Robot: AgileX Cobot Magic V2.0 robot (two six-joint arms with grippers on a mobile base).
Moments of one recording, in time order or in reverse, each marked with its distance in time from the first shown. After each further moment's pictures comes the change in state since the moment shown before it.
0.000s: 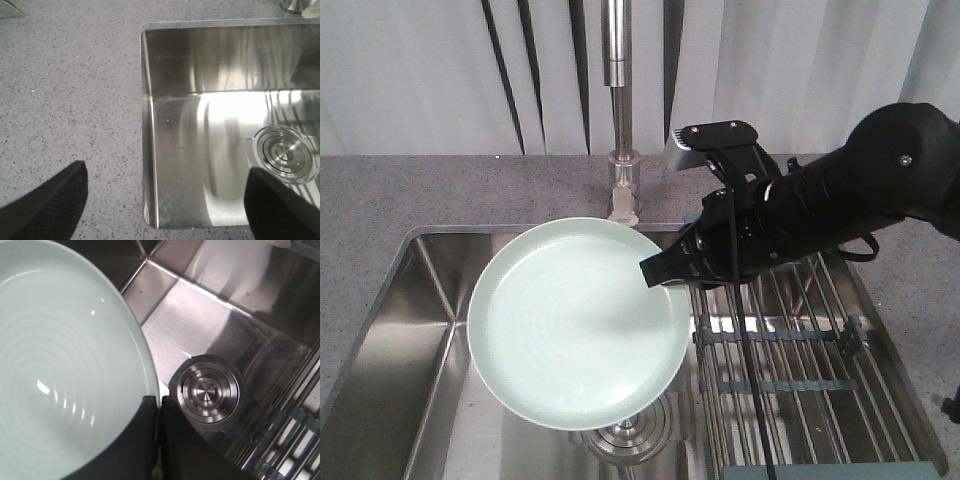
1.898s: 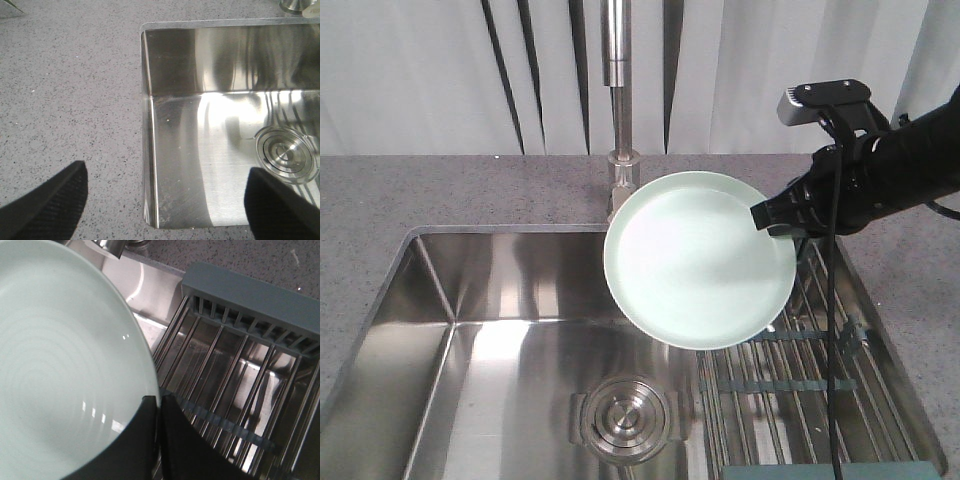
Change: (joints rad) left arm 0.000 0.000 0.000 0.001 0.000 0.000; right arm -0.287 -0.011 -0.029 -0.095 0.058 -0.068
